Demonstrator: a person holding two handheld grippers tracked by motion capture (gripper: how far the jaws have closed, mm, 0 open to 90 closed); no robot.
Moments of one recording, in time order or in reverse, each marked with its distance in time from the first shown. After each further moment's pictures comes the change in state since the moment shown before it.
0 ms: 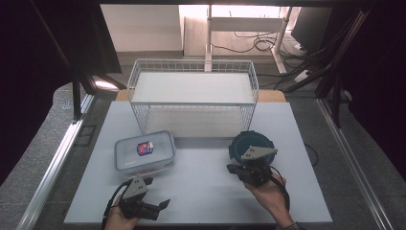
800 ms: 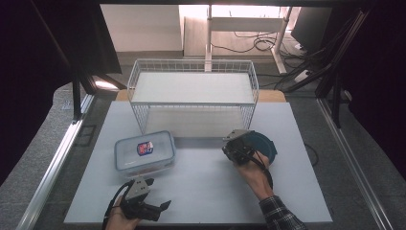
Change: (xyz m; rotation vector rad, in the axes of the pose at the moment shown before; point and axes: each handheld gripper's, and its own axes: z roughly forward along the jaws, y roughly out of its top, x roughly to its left) left arm -0.003 0.000 0.001 0.021 0.004 0.018; right arm -0.029 0.035 0.064 0.159 -0.240 -0.076
